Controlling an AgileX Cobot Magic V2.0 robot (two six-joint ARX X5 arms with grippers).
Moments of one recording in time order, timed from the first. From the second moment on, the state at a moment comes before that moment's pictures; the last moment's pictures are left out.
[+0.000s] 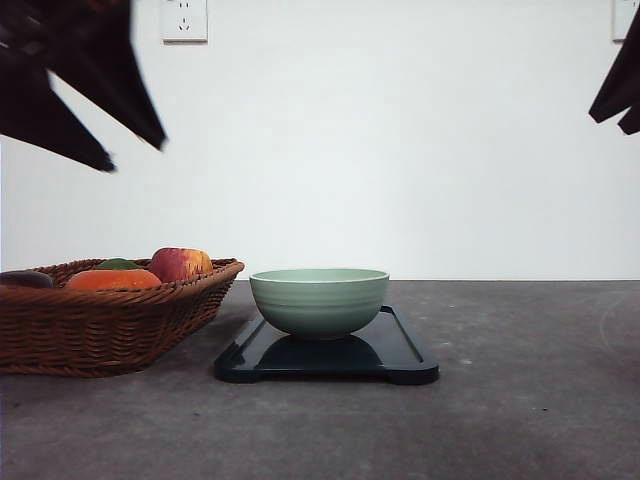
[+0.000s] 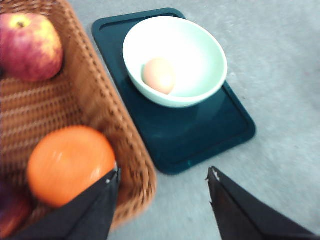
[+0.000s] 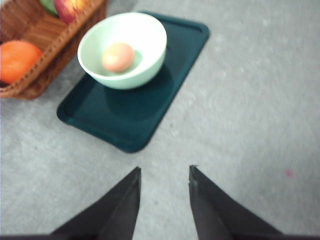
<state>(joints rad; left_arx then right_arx) -0.55 0.93 0.75 -0.44 0.08 -0.20 0.43 0.67 0.66 -0.58 -0.15 0.13</state>
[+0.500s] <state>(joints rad) -0.47 0.74 0.66 -0.54 0.02 -0.26 0.44 0.78 0.66 -0.50 -0.24 0.13</state>
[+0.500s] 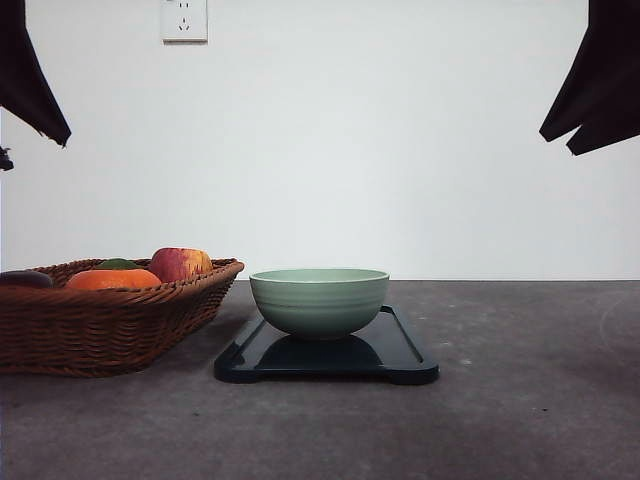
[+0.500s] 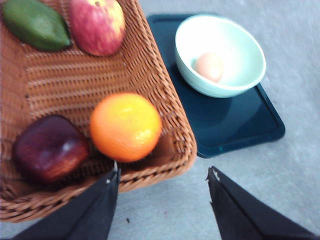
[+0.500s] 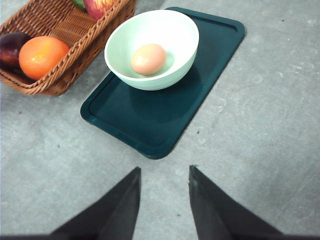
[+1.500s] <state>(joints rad) -0.43 0.67 0.65 -0.53 0.02 -0.18 0.44 0.77 0.66 -0.50 -0.24 0.13</state>
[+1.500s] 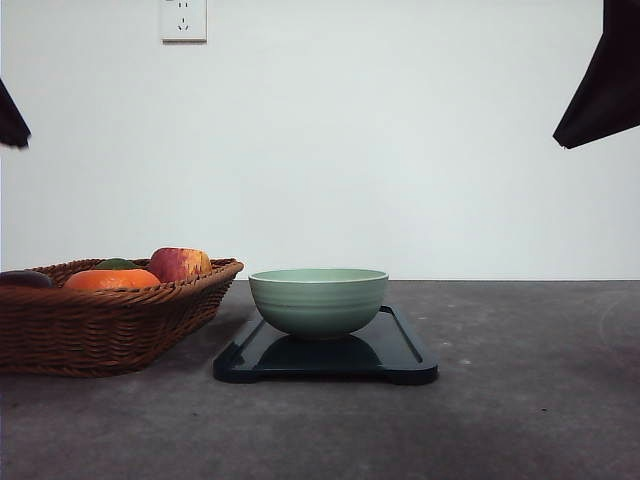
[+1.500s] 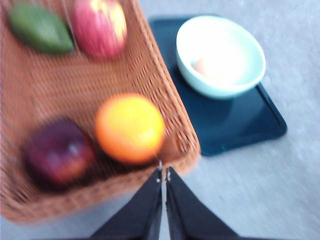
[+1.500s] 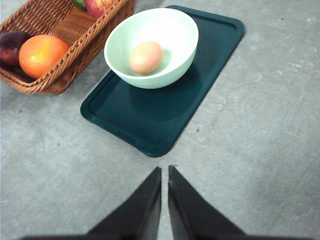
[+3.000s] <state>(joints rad) 0.02 0.01 0.03 -0.18 0.07 -0.07 0.44 0.77 0.66 -0.50 -0.24 0.13</state>
